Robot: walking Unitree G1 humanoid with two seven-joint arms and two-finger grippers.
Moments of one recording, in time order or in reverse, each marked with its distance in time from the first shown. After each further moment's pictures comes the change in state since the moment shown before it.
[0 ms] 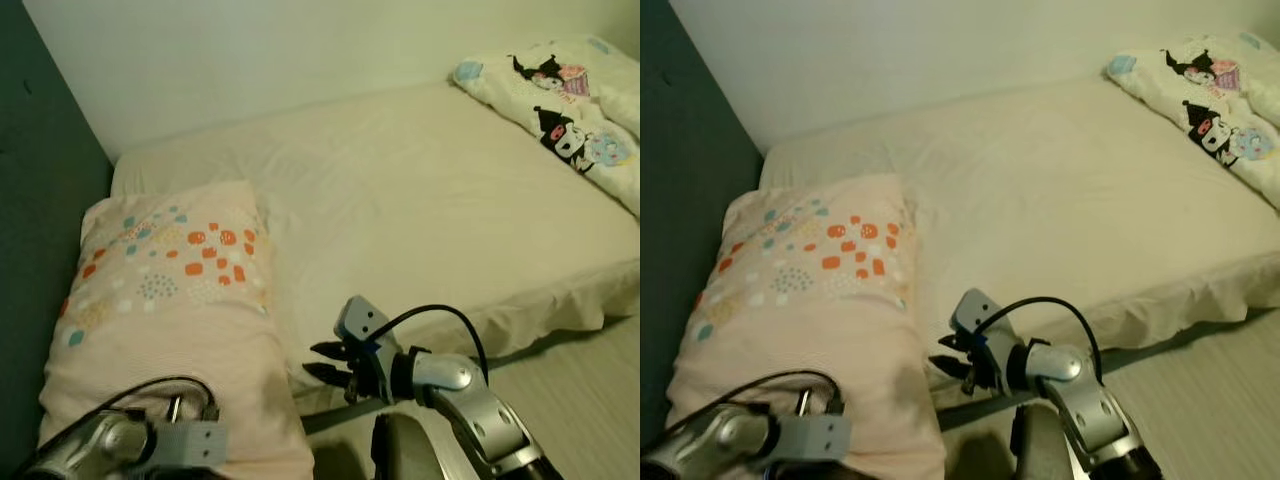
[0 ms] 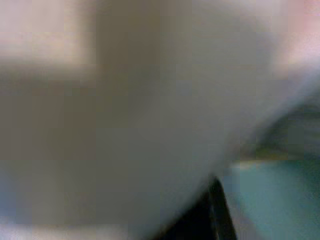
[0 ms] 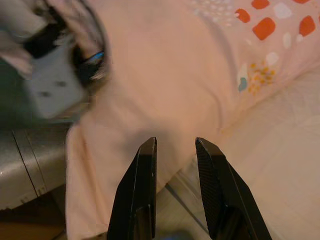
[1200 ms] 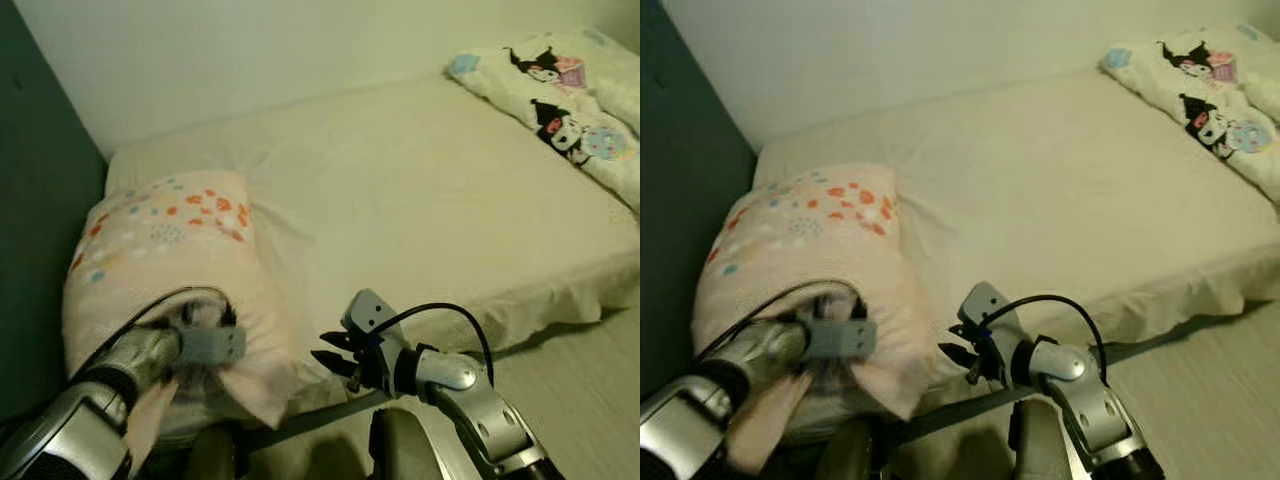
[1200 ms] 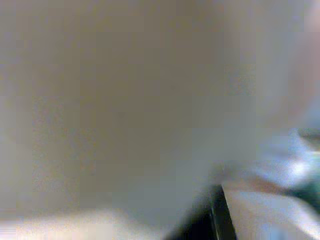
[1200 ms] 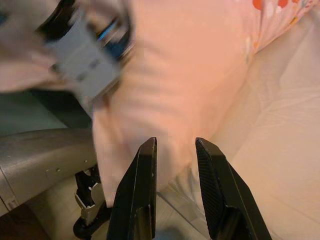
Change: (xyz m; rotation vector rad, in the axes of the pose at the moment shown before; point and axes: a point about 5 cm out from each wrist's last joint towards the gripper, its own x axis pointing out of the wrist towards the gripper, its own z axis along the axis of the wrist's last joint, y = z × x) left arm 0.010 0.054 -0.001 0.013 0.176 0.121; right arm -0.004 -0.008 0.000 0.006 -0.014 -0.110
